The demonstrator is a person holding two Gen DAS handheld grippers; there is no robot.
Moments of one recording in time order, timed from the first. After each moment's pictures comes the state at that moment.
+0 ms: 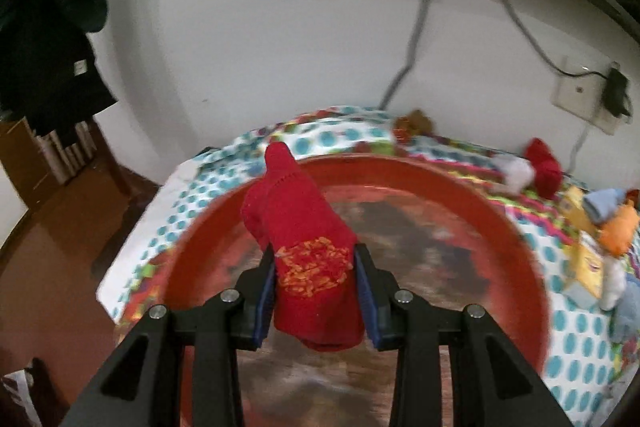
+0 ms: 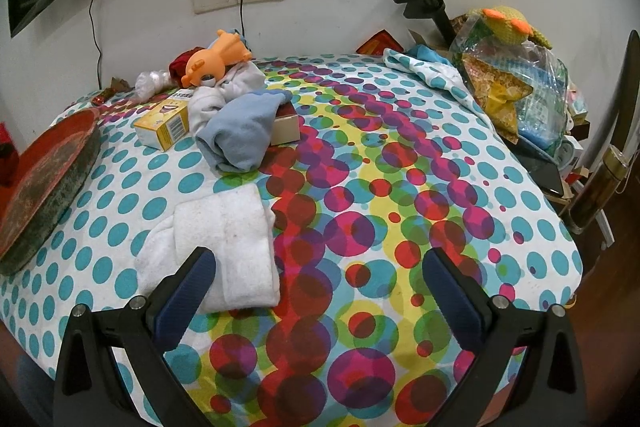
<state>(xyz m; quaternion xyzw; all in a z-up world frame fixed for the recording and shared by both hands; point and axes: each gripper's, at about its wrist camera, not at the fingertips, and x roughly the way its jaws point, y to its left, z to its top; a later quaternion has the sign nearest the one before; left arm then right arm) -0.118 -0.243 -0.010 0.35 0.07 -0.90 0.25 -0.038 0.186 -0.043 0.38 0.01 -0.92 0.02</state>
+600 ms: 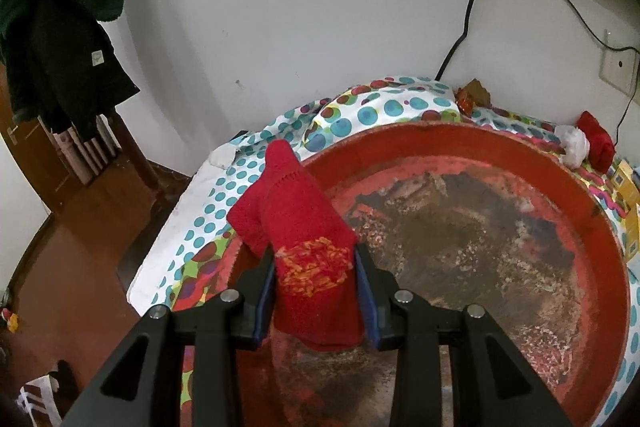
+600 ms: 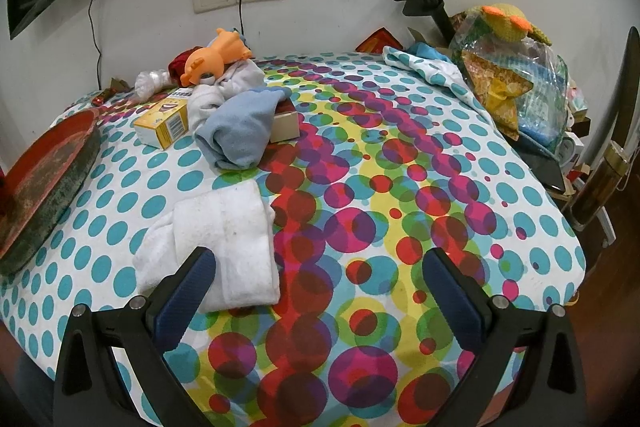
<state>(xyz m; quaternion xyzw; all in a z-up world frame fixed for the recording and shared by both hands) -0.111 -0.288 -0.045 0.39 0.04 -0.88 0.28 -0.038 0.186 -0.044 0.39 0.00 -0.92 0.02</state>
